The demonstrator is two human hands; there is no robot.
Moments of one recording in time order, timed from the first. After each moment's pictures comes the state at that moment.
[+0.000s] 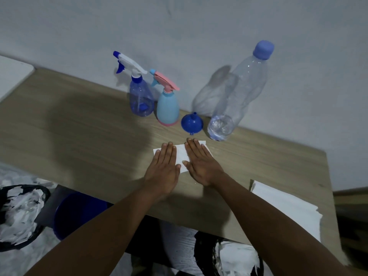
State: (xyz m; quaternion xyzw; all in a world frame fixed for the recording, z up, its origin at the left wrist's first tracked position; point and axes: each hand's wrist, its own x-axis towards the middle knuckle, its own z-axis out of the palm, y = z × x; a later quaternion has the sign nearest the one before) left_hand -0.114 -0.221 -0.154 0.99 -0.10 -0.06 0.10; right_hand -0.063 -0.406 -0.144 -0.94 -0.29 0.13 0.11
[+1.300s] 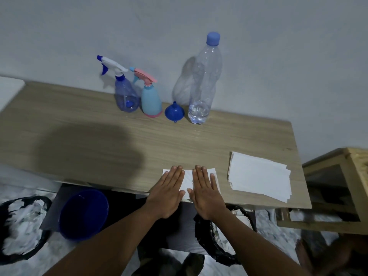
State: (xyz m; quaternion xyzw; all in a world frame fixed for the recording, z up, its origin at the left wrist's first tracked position) left_hand -0.243 -0.251 -0.142 0.96 -0.26 -0.09 0.06; right_hand -0.258 -0.442 -0.147 -0.98 -0.15 0.12 0.11
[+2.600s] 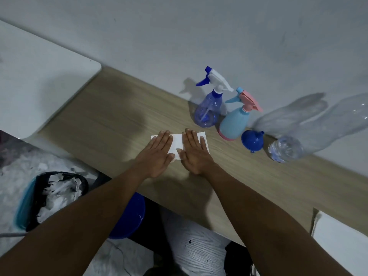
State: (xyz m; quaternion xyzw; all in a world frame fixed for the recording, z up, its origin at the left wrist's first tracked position) left_hand -0.082 0.033 -0.151 0.98 -0.10 -0.08 0.16; right_hand -0.024 -0.159 -0.139 -0.93 -0.29 0.16 0.15
